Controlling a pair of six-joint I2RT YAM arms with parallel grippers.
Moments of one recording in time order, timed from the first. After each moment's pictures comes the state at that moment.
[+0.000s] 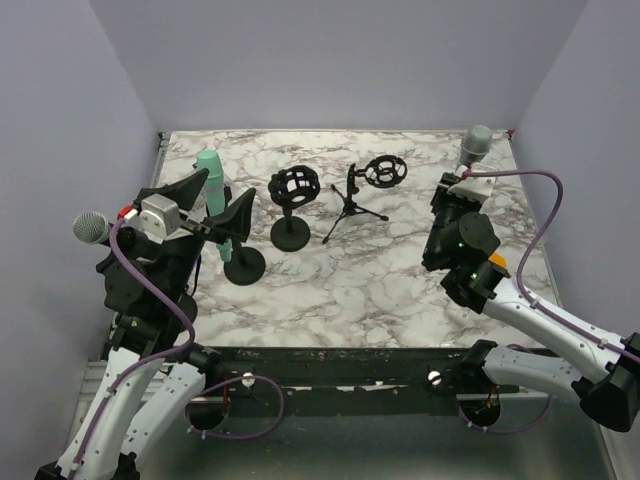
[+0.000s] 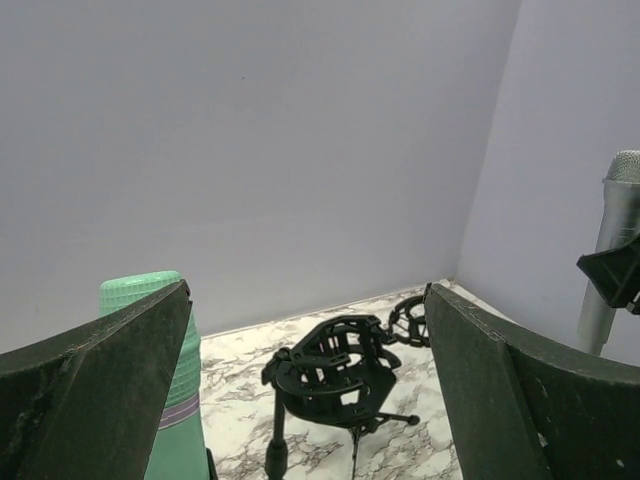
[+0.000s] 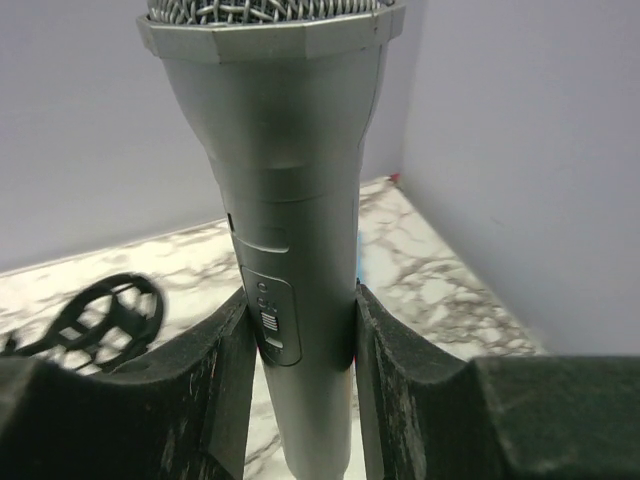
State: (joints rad) left arm -0.39 0.54 0.83 0.18 0.07 -0.14; right arm 0.84 1.01 0.83 0.56 1.18 -0.33
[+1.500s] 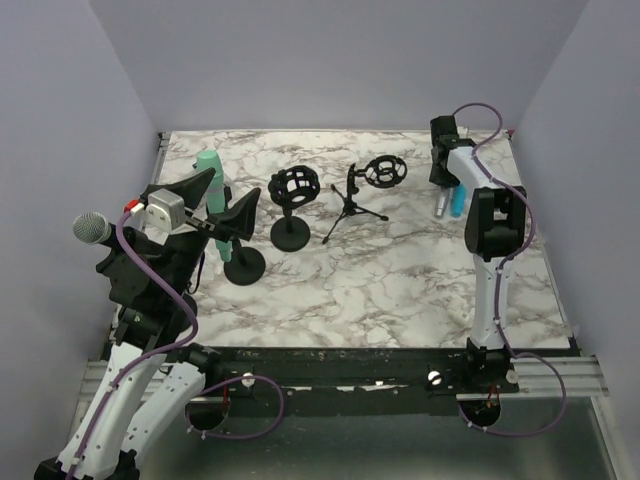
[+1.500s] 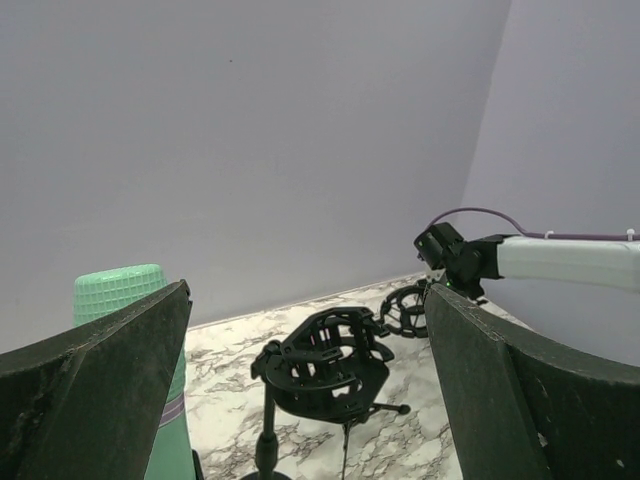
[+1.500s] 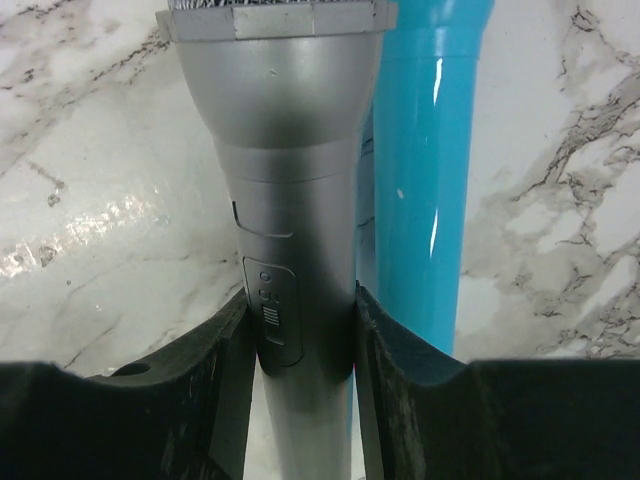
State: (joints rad) left arm -0.39 0.57 0.83 0.18 0.10 -0.16; right arm 0.09 2.34 1.98 -0.67 0.44 0.26
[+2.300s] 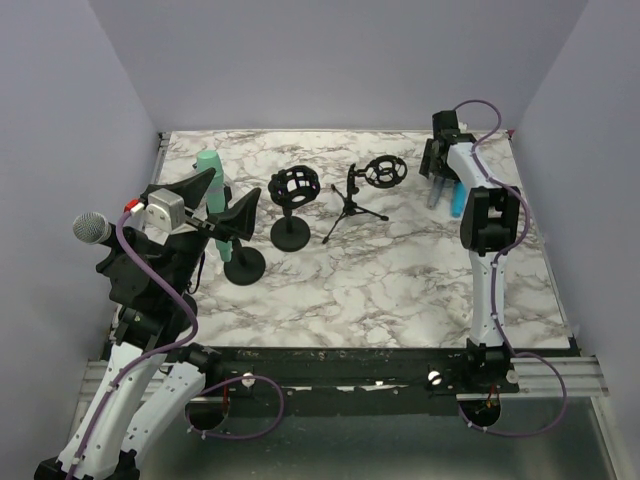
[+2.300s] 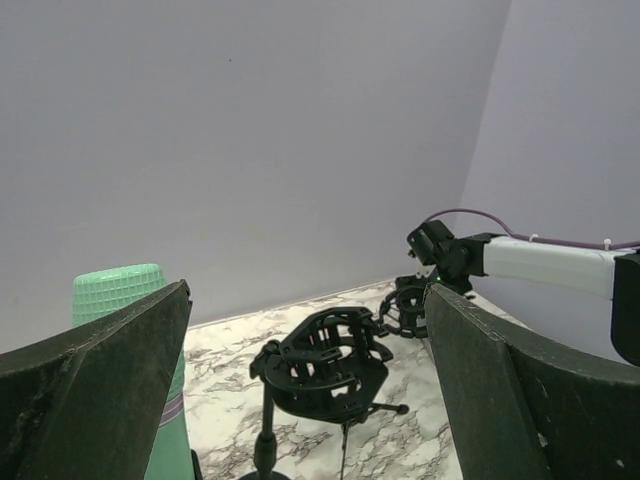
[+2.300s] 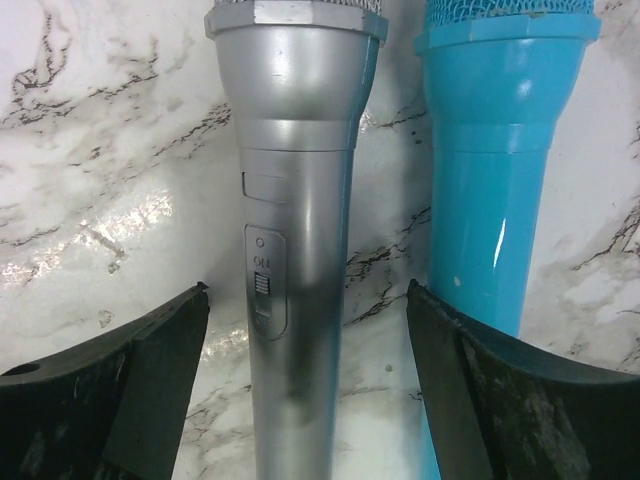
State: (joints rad) left arm -0.39 0.57 0.83 0.18 0.10 -0.17; right arm 0.06 2.49 2.21 -0.73 0.35 0.27
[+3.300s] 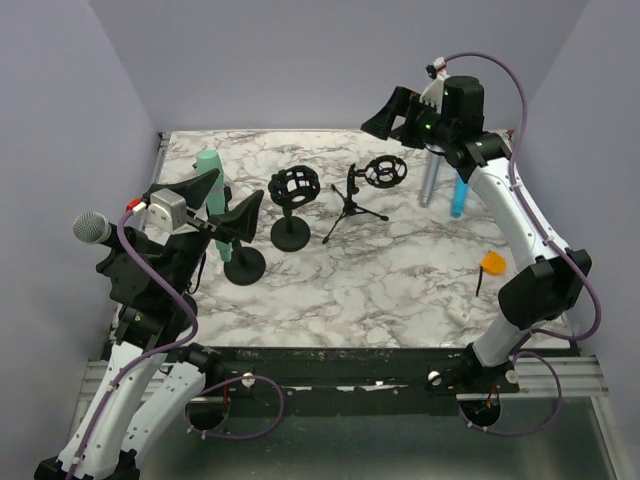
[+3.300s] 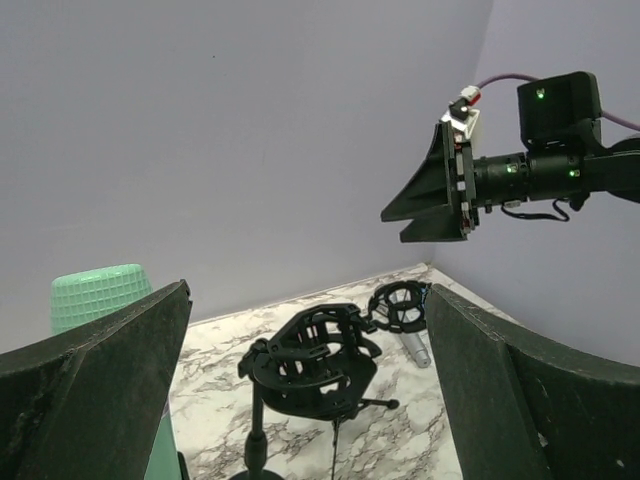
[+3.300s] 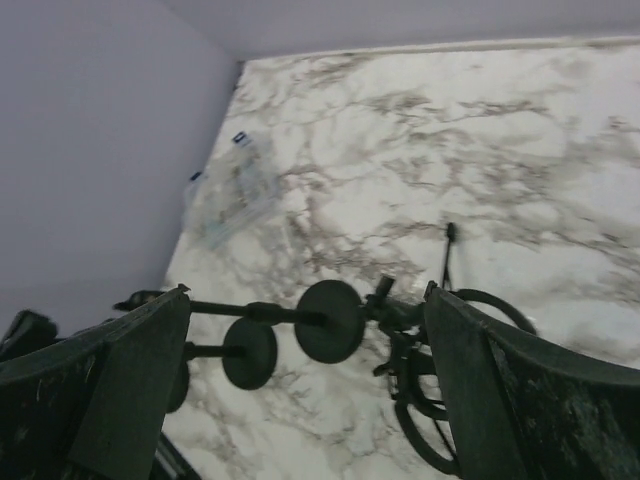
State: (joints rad) left arm -0.39 0.57 0.83 0.18 0.12 -0.18; right arm 0.27 1.67 1.75 -0.44 -0.32 0.48
